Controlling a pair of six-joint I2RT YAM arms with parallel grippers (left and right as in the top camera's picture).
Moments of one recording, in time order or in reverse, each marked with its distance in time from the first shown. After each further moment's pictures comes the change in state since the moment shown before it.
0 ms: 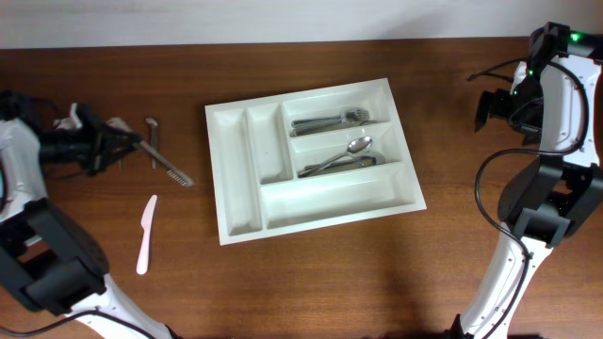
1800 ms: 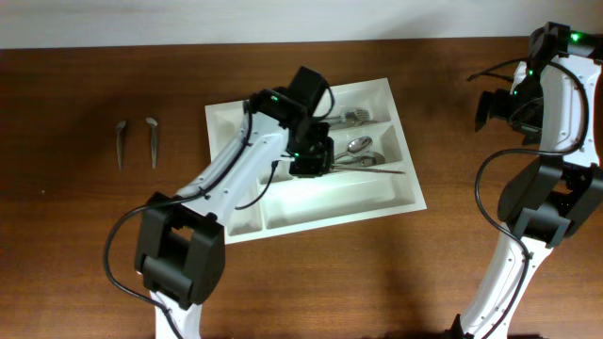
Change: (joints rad) left arm -1.049 0.000 0.000 0.286 -0.537 -1.671; right arm 0.000 0.000 0.000 0.000 0.000 0.000
